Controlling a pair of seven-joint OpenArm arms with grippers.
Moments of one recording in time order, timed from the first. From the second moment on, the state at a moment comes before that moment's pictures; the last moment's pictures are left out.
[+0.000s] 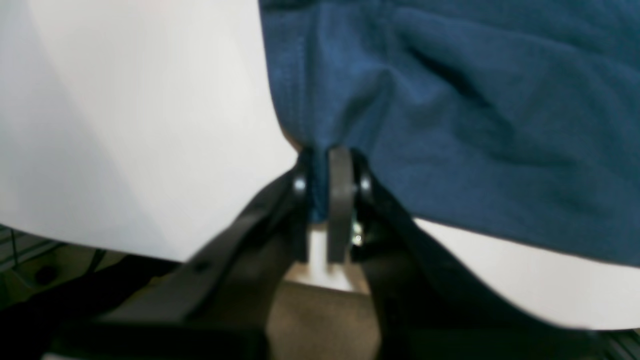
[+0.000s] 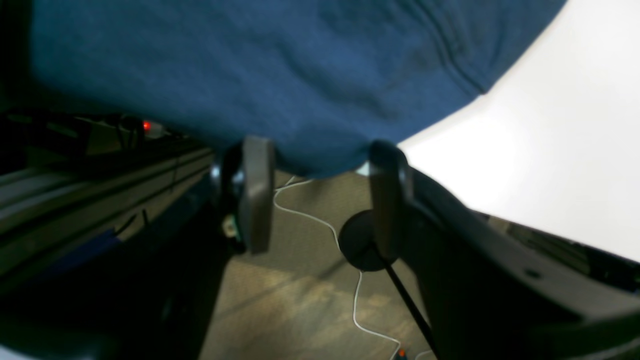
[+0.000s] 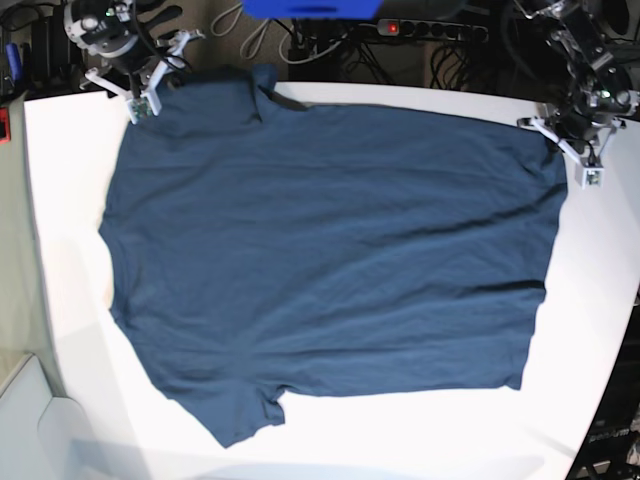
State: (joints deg) left arm 12.2 -5.4 -42.3 90.8 -3.6 -35.9 50.9; right arm -35.2 -5.0 25.2 109.7 -7.3 39.8 -38.3
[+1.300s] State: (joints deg) left arm 14.4 -3.9 -41.9 104.3 -2.7 -36.4 58.0; right arm -33.9 -3.3 25.4 115.2 -7.3 39.9 -38.5
